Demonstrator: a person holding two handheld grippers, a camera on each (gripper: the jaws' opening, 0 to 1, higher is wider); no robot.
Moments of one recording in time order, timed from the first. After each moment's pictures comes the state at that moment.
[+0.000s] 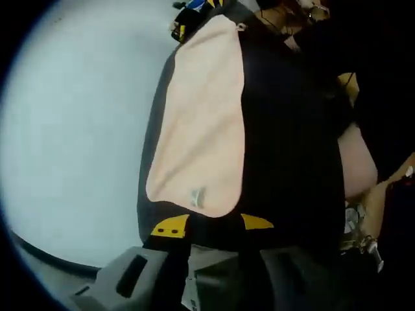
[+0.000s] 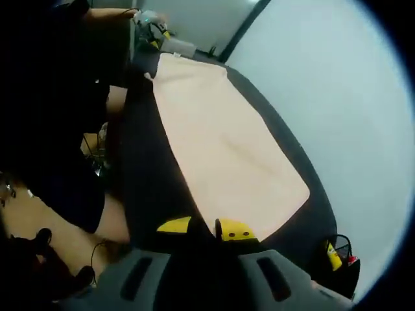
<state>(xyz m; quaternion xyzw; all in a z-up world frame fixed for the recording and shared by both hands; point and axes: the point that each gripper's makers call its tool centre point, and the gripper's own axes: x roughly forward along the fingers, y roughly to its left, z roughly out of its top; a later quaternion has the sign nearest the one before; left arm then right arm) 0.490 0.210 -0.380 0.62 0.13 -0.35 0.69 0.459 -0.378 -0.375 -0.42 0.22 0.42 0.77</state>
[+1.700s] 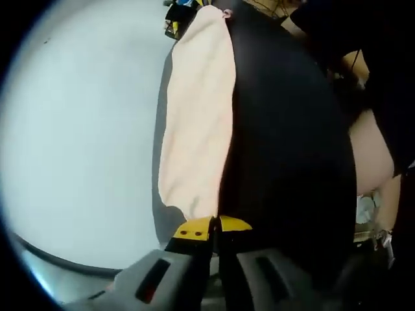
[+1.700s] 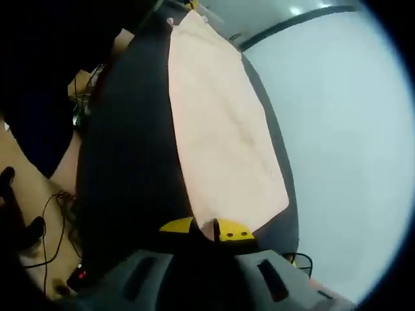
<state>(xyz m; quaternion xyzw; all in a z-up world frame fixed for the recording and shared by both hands) 0.490 0.205 -0.373 0.66 0.11 -0.29 0.68 0.494 -0.404 -0.408 -0.59 0.15 0.36 0.71</state>
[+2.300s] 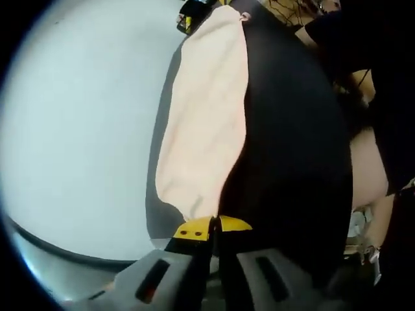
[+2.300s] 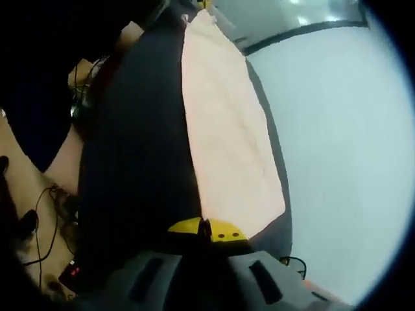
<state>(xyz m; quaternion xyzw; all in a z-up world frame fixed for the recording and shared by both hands) 0.504 0.218 -0.375 0.63 0.14 -0.27 0.71 0.484 -0.399 -0.405 -0.58 0.16 0.36 0.71</state>
